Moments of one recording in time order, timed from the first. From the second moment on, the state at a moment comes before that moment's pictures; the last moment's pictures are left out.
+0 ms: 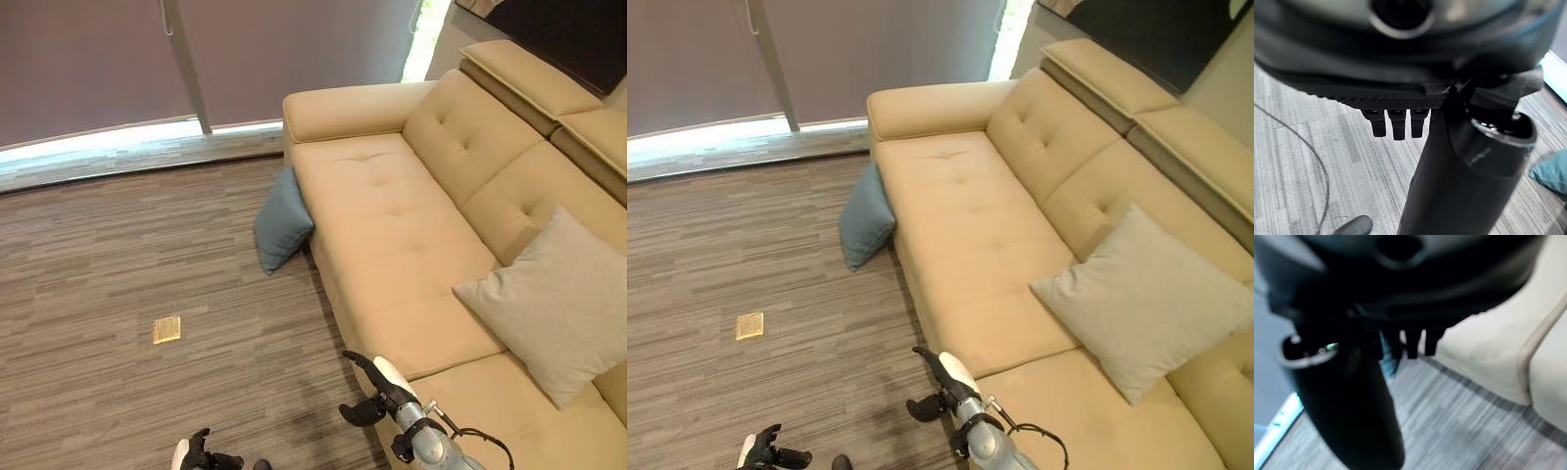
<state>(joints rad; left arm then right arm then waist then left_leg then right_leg) -0.01 0.18 -0.11 1.25 -0.03 -0.14 0.36 0.02 -0.34 0.55 0.52 -0.33 -0.16 -0.17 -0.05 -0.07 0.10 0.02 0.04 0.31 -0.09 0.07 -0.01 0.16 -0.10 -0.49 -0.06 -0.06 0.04</state>
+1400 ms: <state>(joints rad) -0.05 0.23 -0.25 1.31 0.20 -0.10 0.34 0.04 -0.34 0.53 0.65 -0.39 -0.14 -0.20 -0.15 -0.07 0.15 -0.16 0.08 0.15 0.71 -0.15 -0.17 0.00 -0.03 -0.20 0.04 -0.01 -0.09</state>
